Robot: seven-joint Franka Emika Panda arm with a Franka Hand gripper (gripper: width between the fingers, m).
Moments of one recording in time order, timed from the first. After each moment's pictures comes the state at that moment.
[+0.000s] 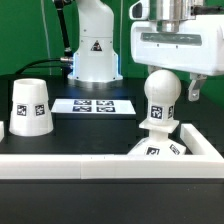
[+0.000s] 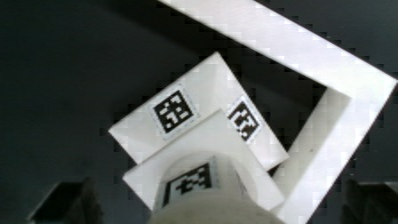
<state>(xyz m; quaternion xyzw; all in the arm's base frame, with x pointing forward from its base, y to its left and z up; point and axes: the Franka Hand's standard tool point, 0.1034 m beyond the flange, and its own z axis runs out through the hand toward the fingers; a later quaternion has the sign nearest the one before) 0.585 0.100 0.107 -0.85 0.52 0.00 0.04</state>
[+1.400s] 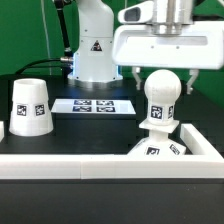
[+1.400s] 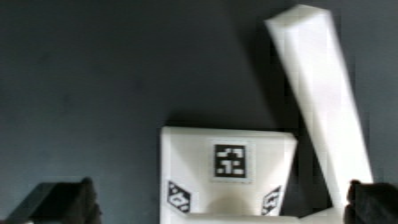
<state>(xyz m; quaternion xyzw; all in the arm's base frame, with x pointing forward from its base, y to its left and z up) 0.516 0.081 0.097 -0.98 0.16 -0.07 0.01</state>
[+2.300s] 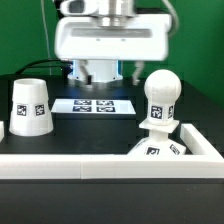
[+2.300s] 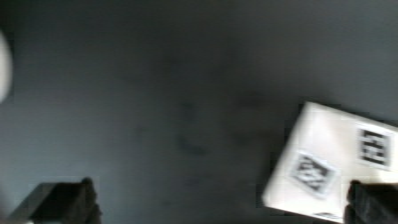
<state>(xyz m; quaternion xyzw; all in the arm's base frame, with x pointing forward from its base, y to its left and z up) 0.498 -0.026 0.105 -0.99 0.08 -0.07 0.01</state>
